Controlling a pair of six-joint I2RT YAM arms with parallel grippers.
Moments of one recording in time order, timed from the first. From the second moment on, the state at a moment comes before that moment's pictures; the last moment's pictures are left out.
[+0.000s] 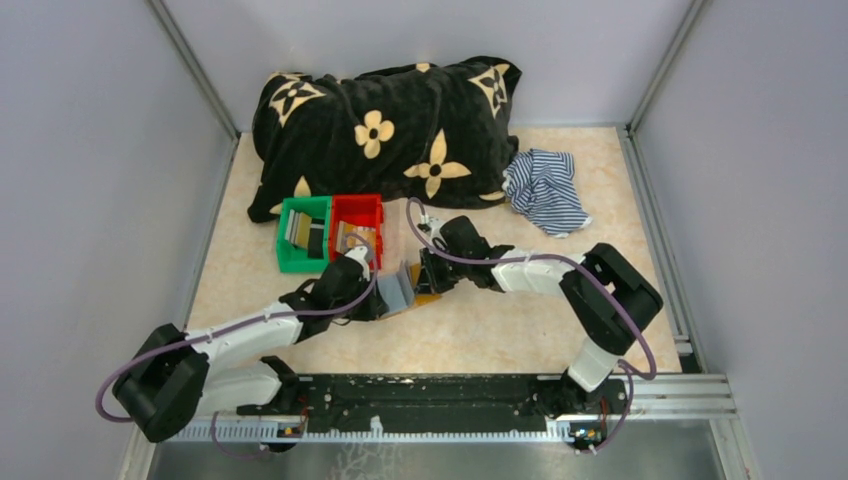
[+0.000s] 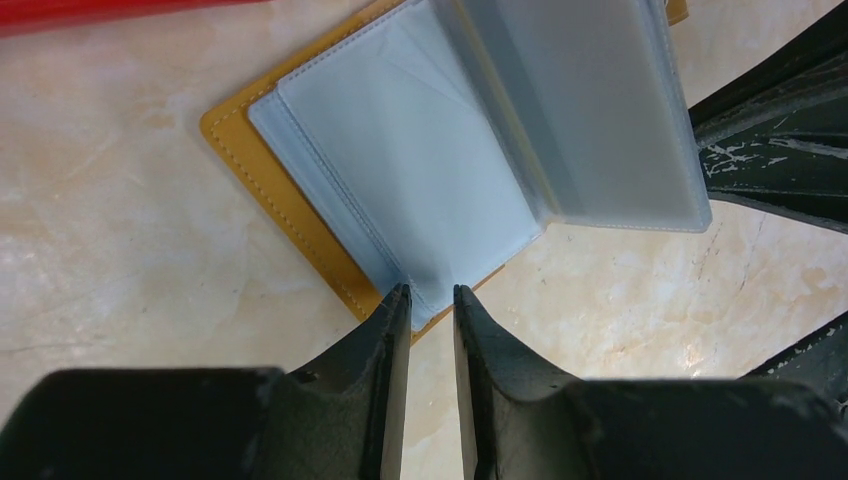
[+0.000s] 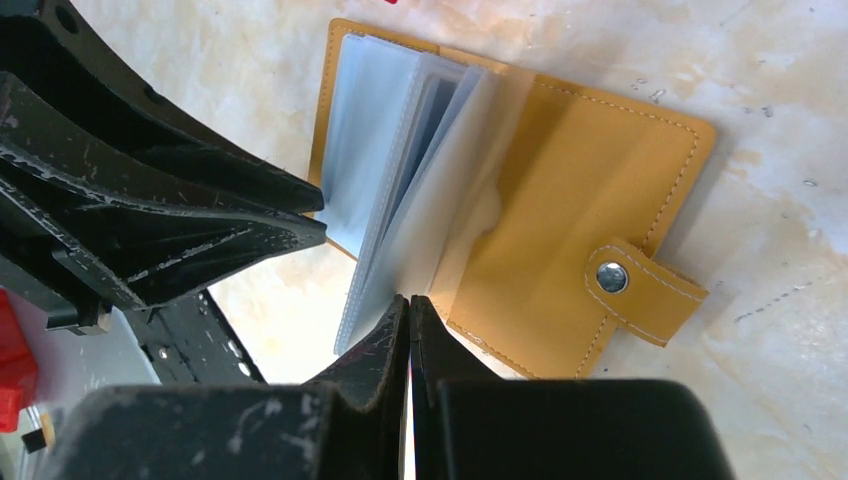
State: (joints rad) left arm -0.72 1.16 0.40 -0.02 -0.01 -0.60; right arm 0.77 1.66 0.84 0.07 -0.40 0.45
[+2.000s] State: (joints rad) left arm -0.72 1.13 0.43 0.00 -0.09 -0.59; right arm 0.77 1.72 0.91 0.06 -0.36 0.44
